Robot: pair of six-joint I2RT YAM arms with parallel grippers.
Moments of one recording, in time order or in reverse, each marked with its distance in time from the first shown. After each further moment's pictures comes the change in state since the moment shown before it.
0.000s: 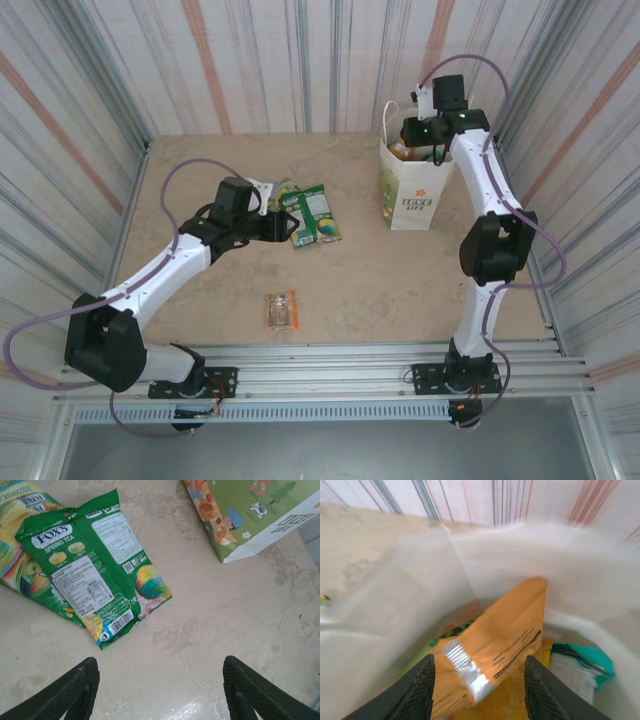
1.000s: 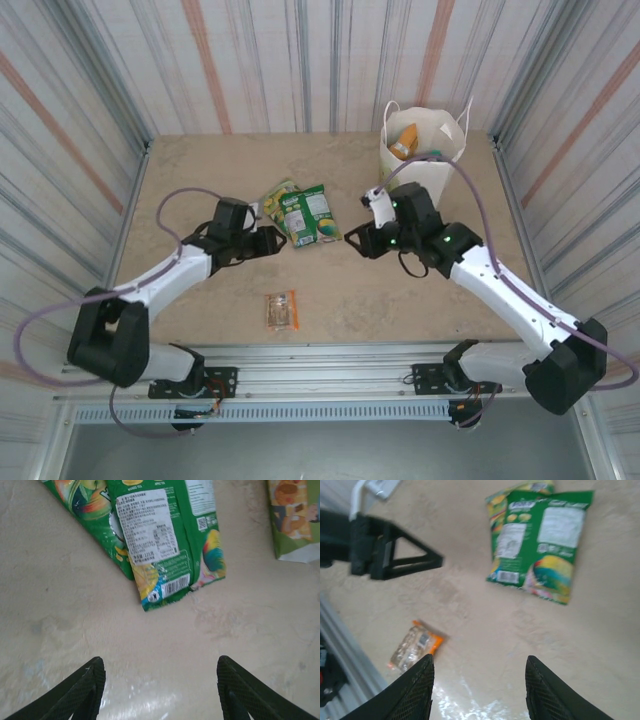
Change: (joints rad) left arm 0.060 0.062 -0.165 0.115 -0.024 -0.202; right arm 0.513 -0.813 -1.064 0.309 -0.125 0.257
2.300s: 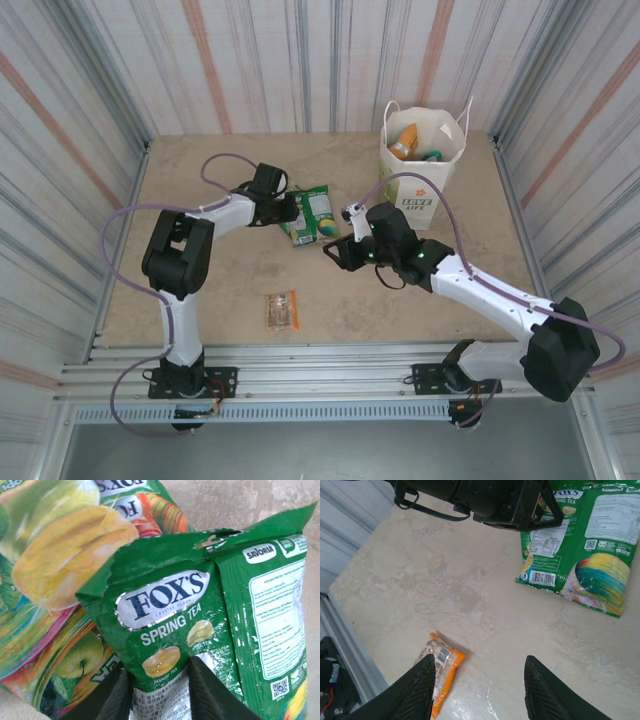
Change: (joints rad) left arm 0.002 0.602 0.513 -0.014 -0.105 0.100; right arm 0.111 0.057 -0.144 0.283 0.052 0.129
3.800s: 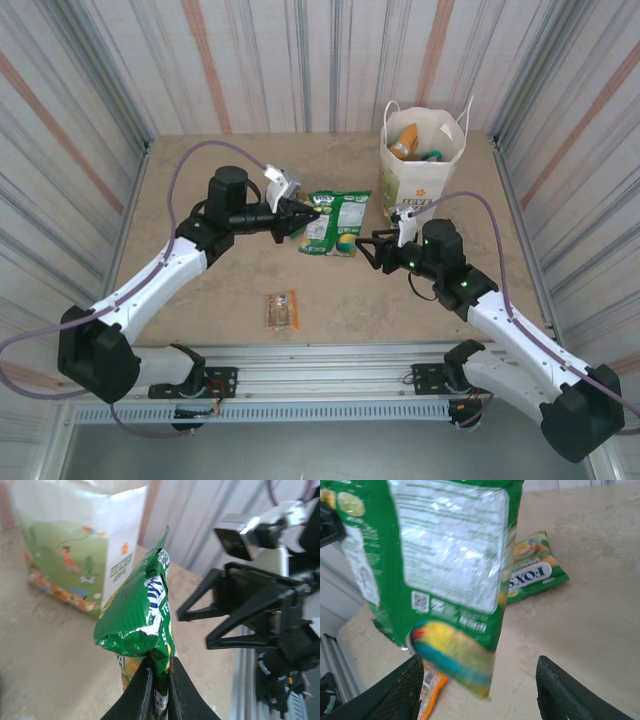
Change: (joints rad) left arm -0.110 -0.732 -0.301 0.140 0.597 0.400; right arm -0.221 -0.352 -0.278 0.197 -0.127 -0.024
